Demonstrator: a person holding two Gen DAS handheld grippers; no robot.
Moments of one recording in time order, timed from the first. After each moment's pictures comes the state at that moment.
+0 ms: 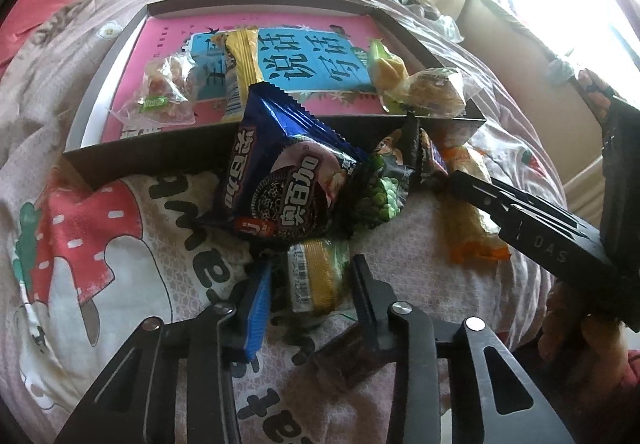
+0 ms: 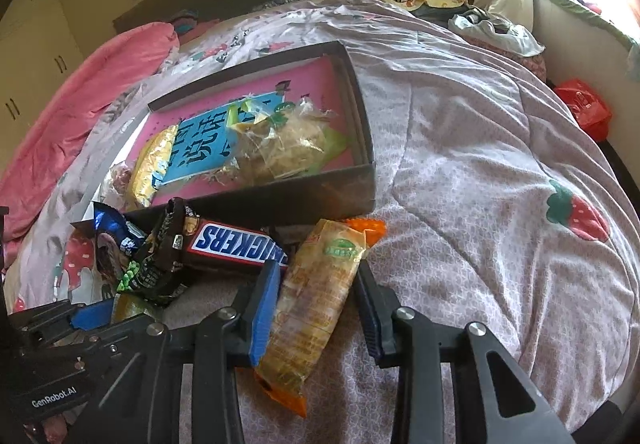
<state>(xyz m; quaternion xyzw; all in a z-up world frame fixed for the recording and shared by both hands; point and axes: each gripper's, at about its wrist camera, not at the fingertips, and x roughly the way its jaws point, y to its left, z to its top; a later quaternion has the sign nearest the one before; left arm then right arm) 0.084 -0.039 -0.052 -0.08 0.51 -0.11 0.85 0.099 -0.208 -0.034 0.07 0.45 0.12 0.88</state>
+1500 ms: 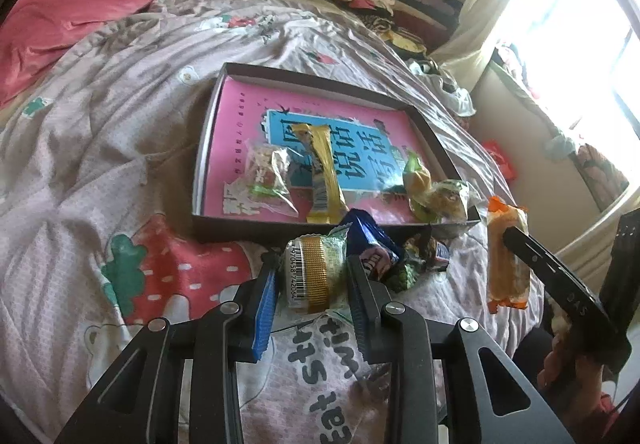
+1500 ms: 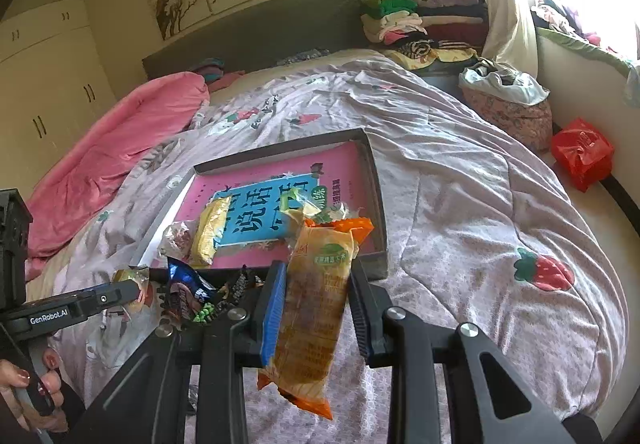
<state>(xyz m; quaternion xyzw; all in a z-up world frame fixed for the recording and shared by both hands) 0.069 0.039 0.009 -0.16 0.44 -0.07 0.88 0.071 -0.213 0.035 0.08 0.36 0.15 0.92</state>
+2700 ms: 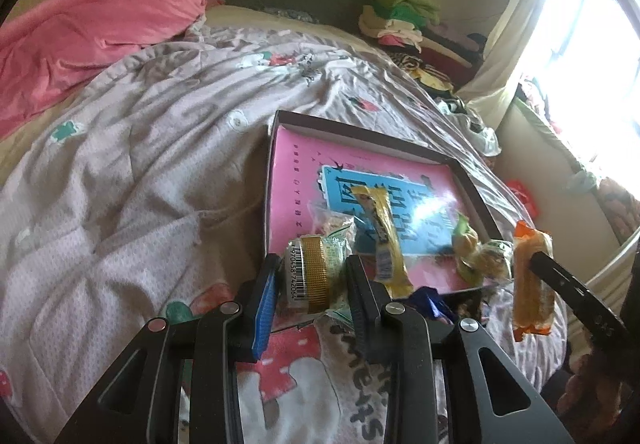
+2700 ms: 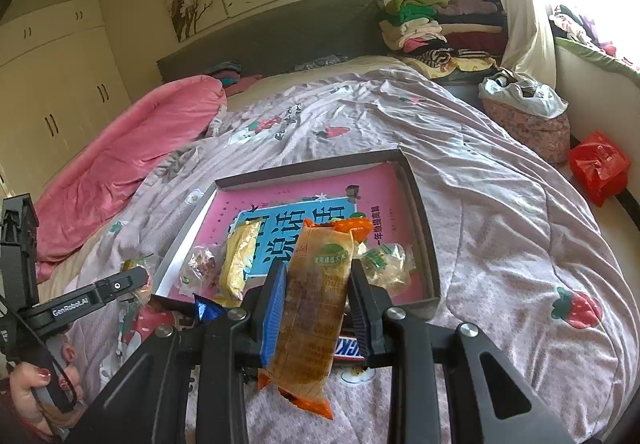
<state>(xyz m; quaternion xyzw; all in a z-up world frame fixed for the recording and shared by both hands) 0.094 0.081 0.010 -0.16 0.38 -0.01 0.91 0.102 -0.175 0.046 0.08 0.35 0.17 0.92</state>
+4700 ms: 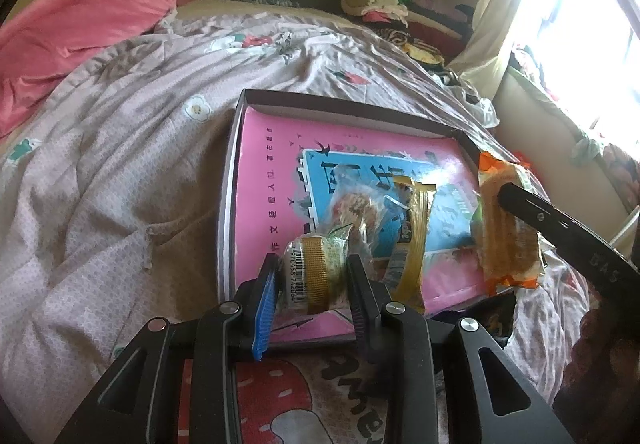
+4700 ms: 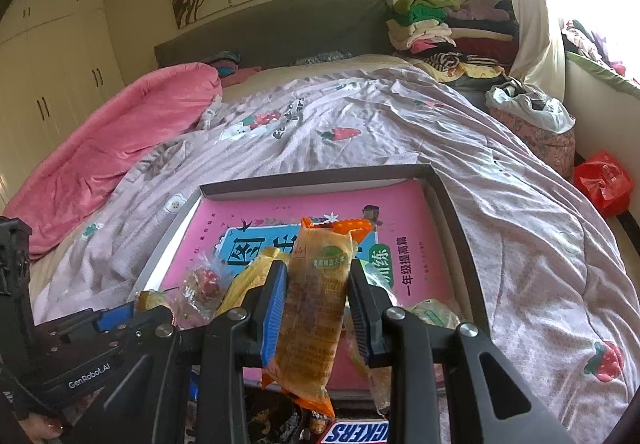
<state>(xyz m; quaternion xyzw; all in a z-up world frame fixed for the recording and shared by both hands) 0.138 0.058 -0.020 -0.12 0.41 -0.03 0.90 0.164 -0.130 0.027 0.04 0.35 0.17 0.92</state>
